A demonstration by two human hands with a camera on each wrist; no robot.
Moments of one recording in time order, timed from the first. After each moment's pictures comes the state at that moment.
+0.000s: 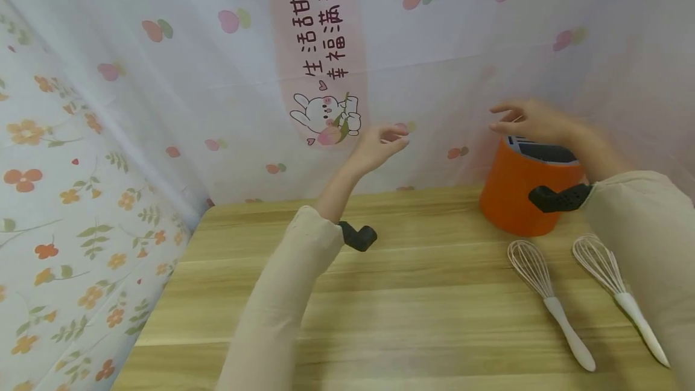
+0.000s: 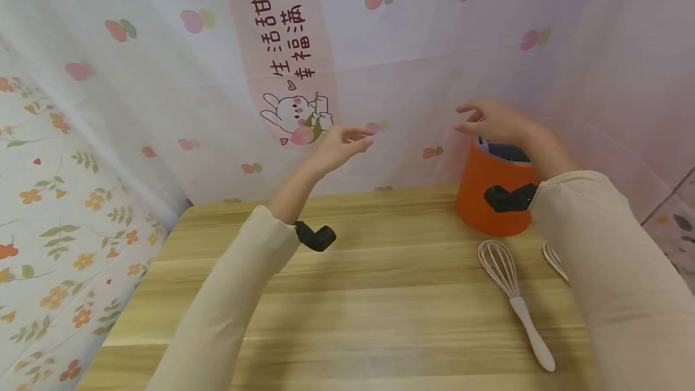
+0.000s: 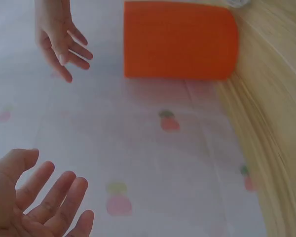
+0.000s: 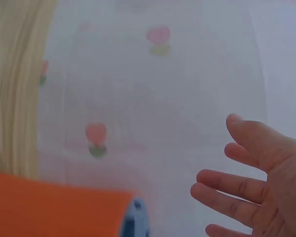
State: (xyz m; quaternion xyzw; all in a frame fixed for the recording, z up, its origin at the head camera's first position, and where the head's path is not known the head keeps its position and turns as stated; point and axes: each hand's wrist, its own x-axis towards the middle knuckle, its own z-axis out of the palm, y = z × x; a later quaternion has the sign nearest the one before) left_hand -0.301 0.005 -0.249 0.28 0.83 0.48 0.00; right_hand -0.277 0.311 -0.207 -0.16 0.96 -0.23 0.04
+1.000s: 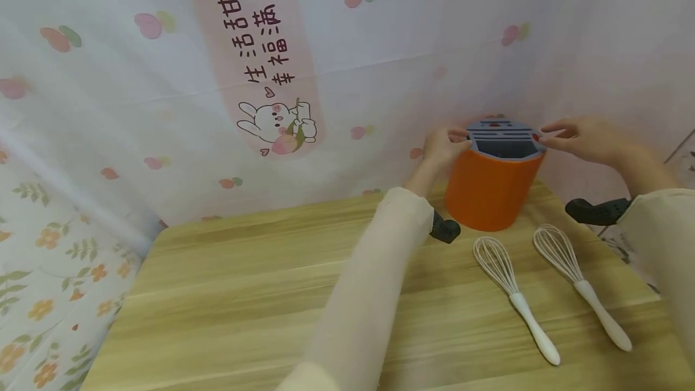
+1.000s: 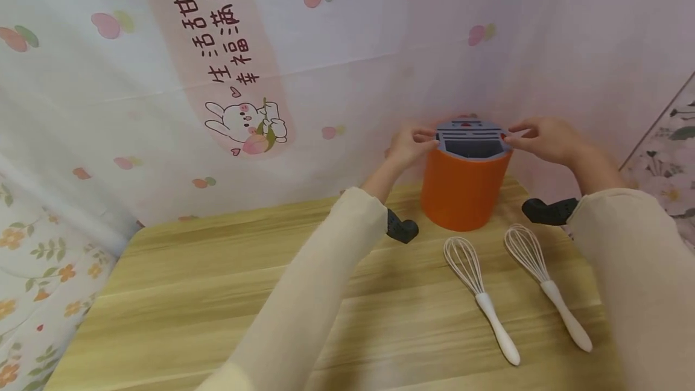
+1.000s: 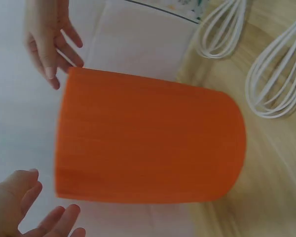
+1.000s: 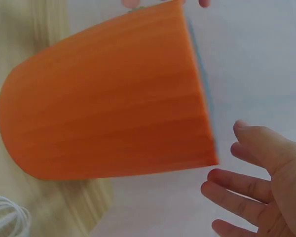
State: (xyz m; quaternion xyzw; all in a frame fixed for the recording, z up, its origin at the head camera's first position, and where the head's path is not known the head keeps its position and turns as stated) left_hand -0.327 0.211 -0.286 0.20 0.84 0.50 0.02; right_hand -0.266 0.460 -0.256 -0.04 0.98 -0.19 0.03
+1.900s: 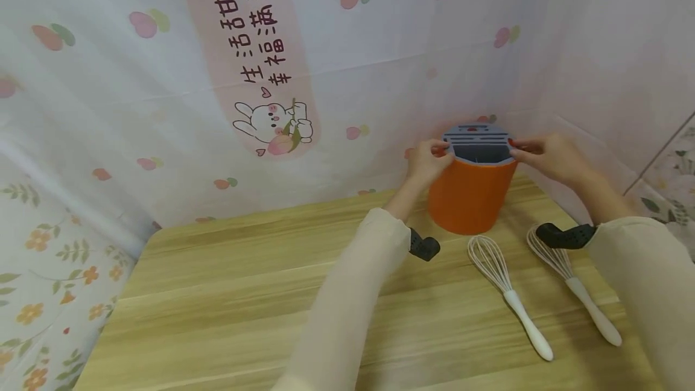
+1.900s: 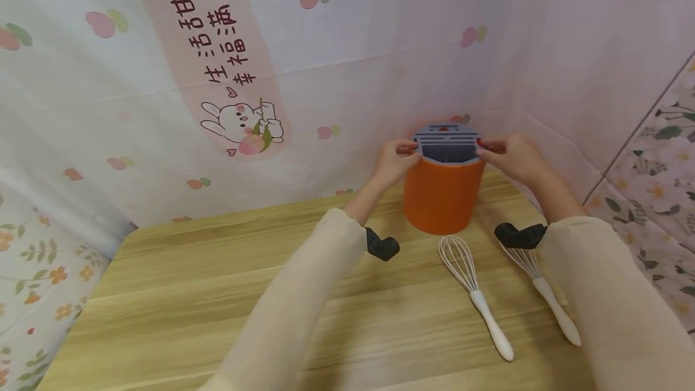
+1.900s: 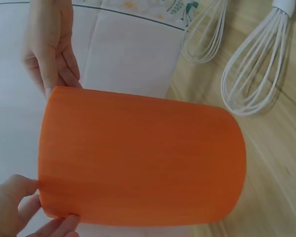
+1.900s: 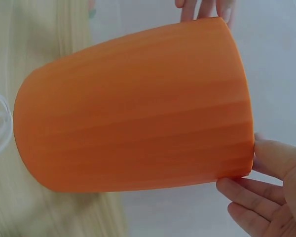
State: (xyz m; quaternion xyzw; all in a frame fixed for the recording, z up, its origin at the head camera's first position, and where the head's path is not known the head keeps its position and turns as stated) left_hand -0.316 0.190 -0.310 0.20 0.81 0.55 -0.02; right_hand -0.256 0.421 -0.287 -0.05 0.96 -0.26 -0.08
